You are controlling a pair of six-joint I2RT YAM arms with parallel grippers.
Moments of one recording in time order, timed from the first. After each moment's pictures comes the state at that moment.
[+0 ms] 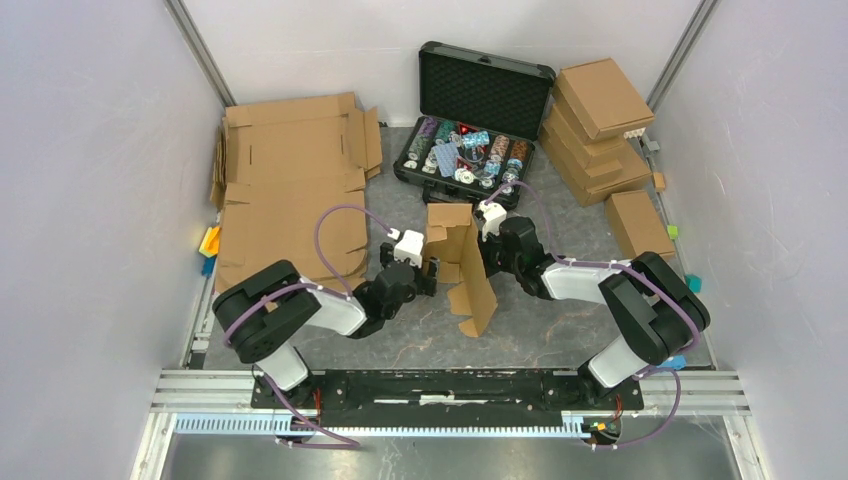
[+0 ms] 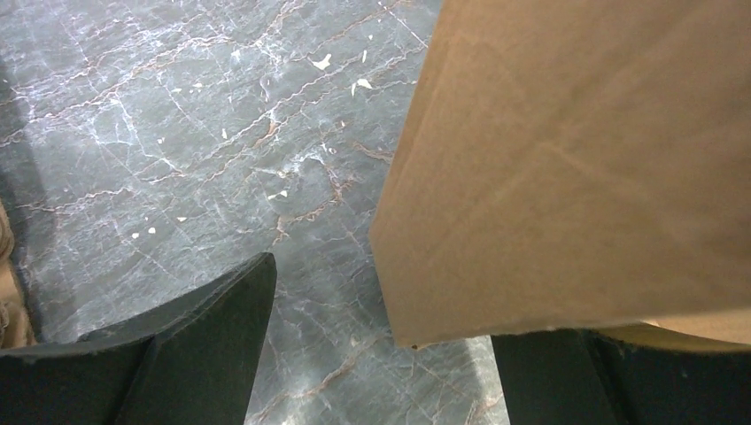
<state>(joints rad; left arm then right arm) -0.91 1.61 0.43 0.77 -0.47 -0.26 0.58 1.57 0.59 0.39 -0.23 0.23</state>
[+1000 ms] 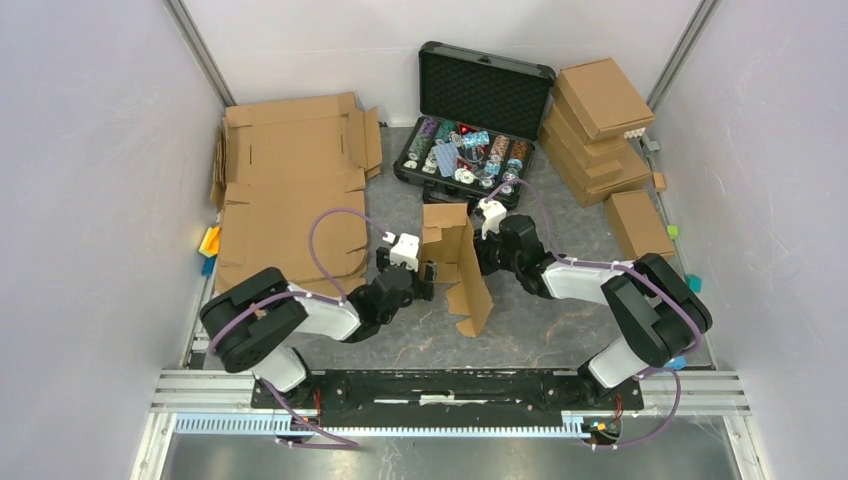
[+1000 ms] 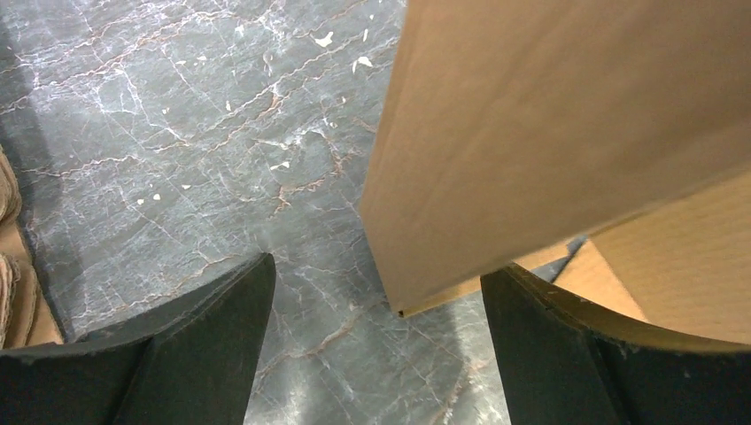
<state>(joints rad) -0.93 1.58 0.40 0.74 -0.50 -0.31 0.58 1.56 0.61 0.38 -0.23 0.23</state>
